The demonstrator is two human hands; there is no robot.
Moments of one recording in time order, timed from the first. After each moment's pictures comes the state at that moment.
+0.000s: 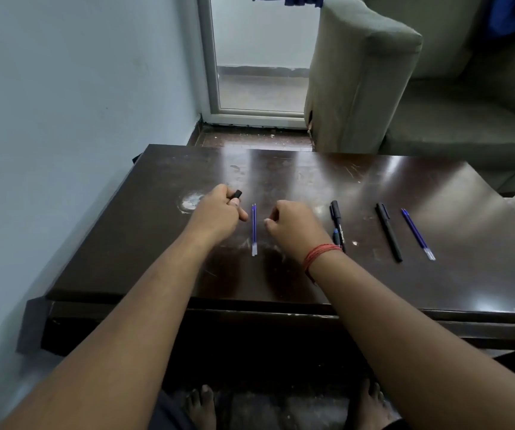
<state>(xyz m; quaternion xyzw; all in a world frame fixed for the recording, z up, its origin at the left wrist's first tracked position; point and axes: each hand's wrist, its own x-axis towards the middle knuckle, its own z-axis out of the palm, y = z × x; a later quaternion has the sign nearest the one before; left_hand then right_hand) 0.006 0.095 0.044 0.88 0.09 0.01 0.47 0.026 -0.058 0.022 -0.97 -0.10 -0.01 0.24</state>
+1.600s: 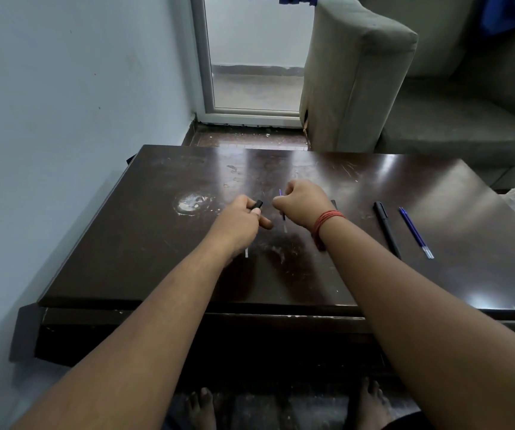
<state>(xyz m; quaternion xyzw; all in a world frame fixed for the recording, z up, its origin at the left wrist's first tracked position) 0.008 0.067 0.032 0.85 0.07 -0.05 0.51 0.060 -0.071 0.047 -0.94 -0.02 0.05 0.33</state>
